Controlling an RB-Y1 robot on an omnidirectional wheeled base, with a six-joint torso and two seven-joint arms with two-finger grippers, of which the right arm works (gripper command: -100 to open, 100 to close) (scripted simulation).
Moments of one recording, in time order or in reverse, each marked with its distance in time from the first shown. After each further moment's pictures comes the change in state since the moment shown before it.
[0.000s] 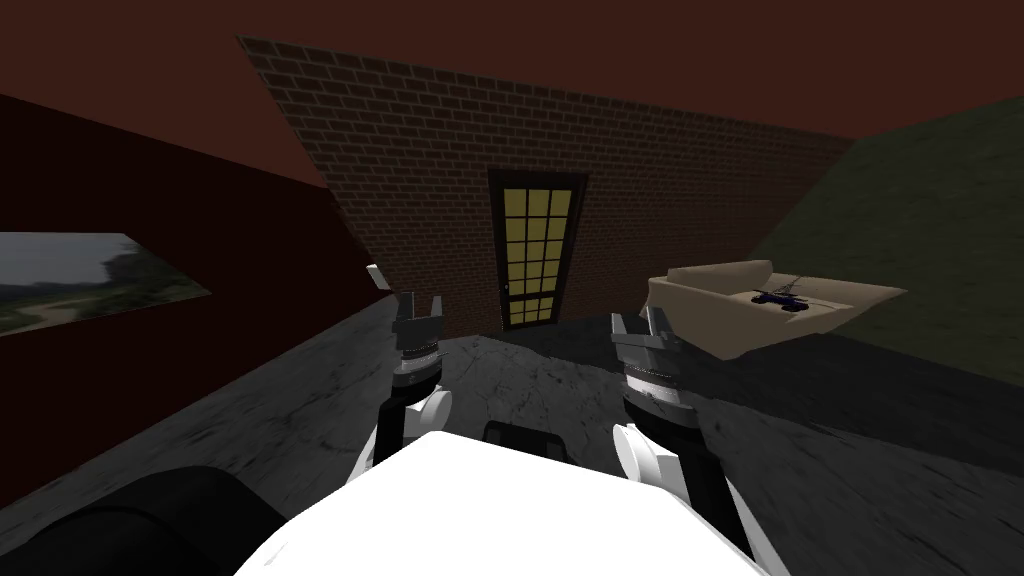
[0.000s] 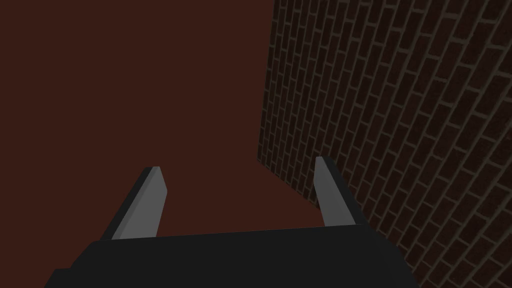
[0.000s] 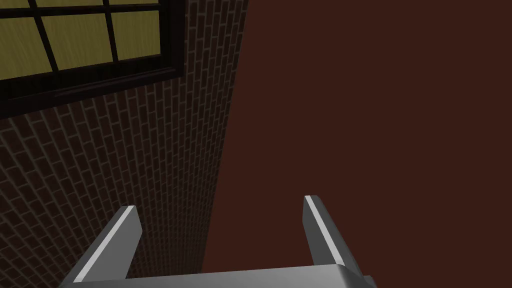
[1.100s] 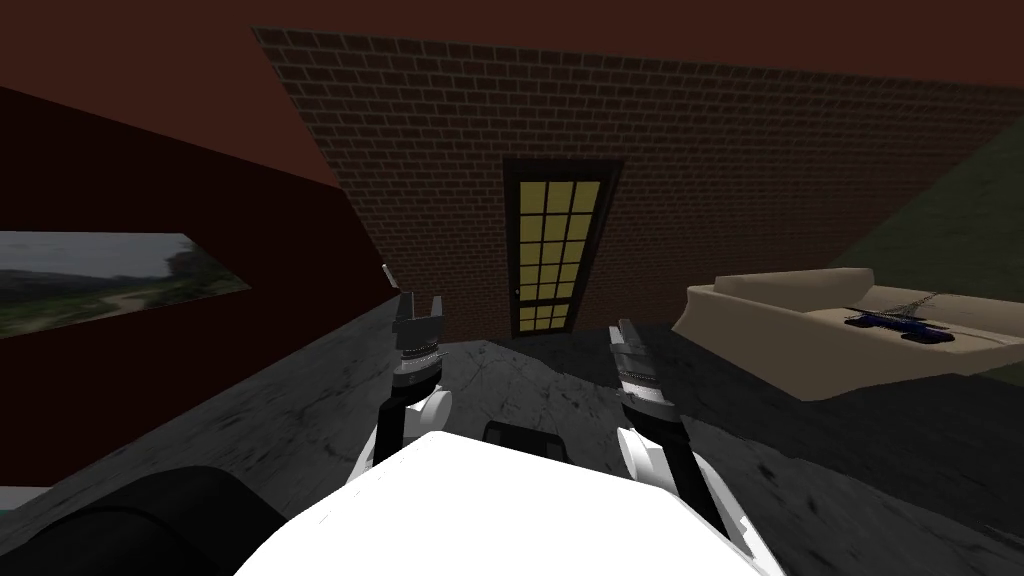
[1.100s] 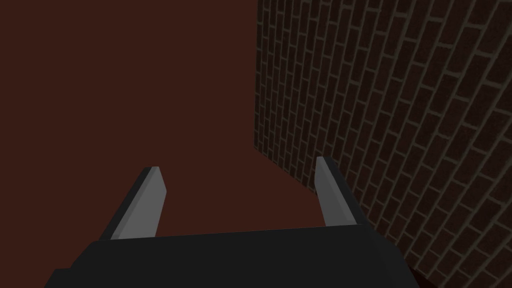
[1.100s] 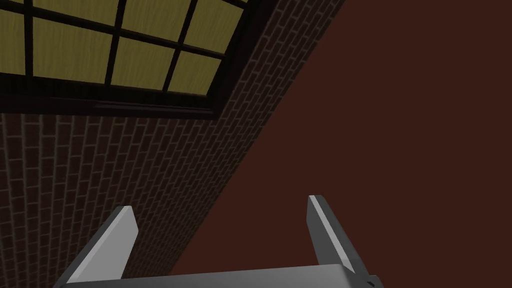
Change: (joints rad) arm -0.047 -0.068 -0.086 0.221 0.082 -0.071 0.207
